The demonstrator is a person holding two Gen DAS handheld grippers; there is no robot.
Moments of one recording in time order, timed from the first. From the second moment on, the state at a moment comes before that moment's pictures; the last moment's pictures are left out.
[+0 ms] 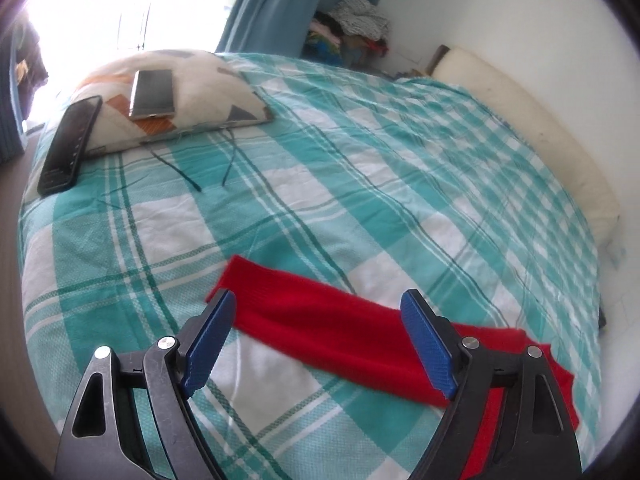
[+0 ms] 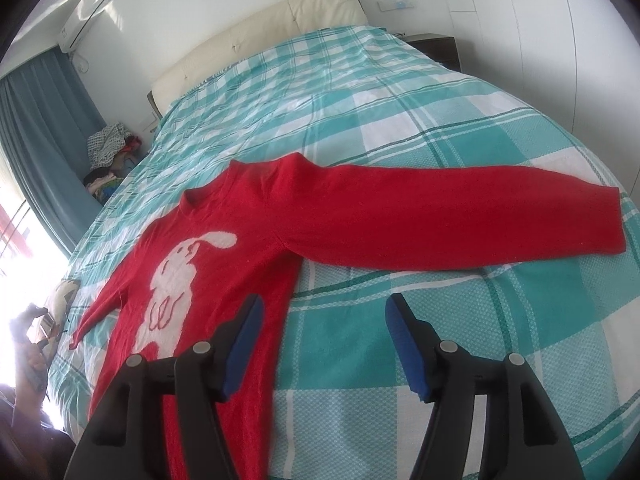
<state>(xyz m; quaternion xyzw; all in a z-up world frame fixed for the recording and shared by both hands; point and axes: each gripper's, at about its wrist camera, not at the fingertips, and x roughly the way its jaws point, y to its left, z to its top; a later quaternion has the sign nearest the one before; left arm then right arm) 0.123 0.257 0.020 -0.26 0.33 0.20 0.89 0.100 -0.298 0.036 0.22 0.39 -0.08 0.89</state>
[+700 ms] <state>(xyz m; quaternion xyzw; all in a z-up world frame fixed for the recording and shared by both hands) 0.131 0.088 -0.002 -0.03 0.40 0.00 0.92 0.108 -0.289 0.025 0.21 0.41 -0.07 0.89</state>
